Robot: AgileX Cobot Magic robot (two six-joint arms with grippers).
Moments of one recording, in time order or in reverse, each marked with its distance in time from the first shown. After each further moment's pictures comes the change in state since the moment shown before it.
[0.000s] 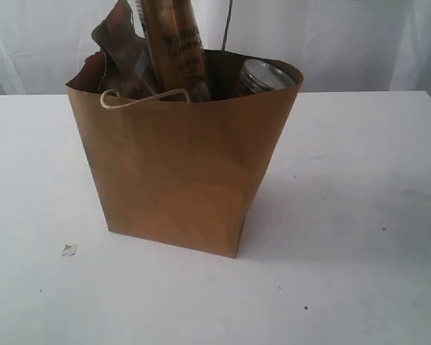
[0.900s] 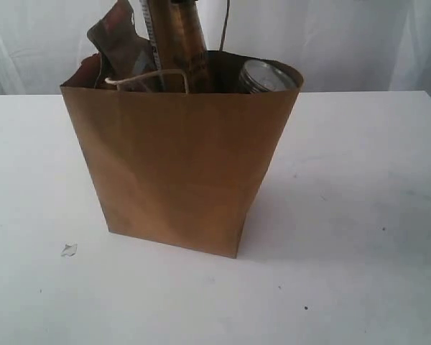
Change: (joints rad) left arm 0.000 0.000 0.000 0.000 0.000 0.000; right arm 0.015 -0.013 -0.002 0.003 0.172 -0.008
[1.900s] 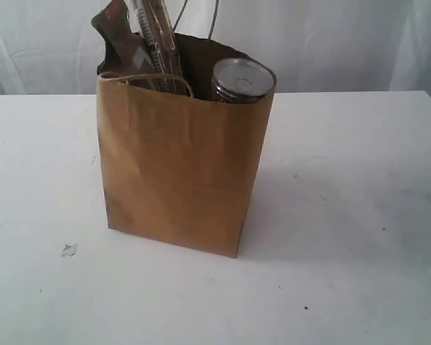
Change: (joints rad) left arm 0.000 0.000 0.000 0.000 0.000 0.000; right arm 0.000 -0.053 0.004 0.020 0.049 -0.011
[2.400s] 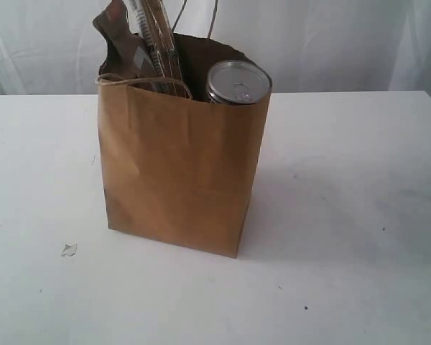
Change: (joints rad) left arm 0.000 0.000 0.000 0.000 0.000 0.000; right arm 0.000 -0.050 0.000 0.006 0.052 -0.008
